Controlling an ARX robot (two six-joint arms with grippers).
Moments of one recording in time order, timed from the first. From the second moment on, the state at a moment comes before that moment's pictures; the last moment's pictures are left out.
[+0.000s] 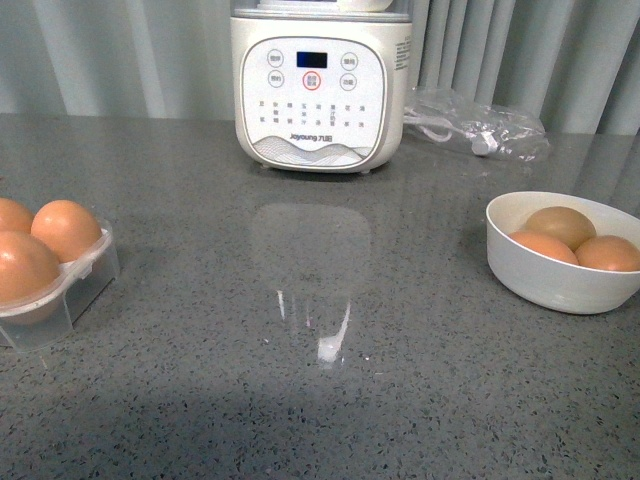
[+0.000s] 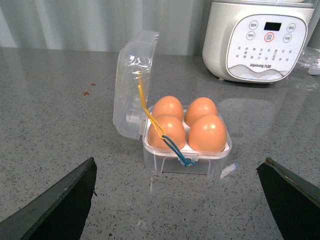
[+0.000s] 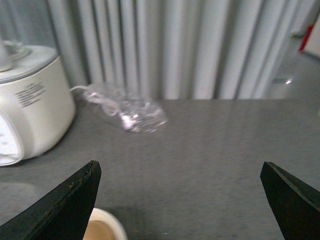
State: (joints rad) left arm 0.00 0.00 0.03 0.00 0.00 0.00; right arm -0.01 1.07 0.67 0.36 0.05 -0.02
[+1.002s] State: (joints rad) left arm 0.00 0.00 0.03 0.00 0.00 0.00; right arm 0.00 0.50 0.09 0.41 0.00 -0.01
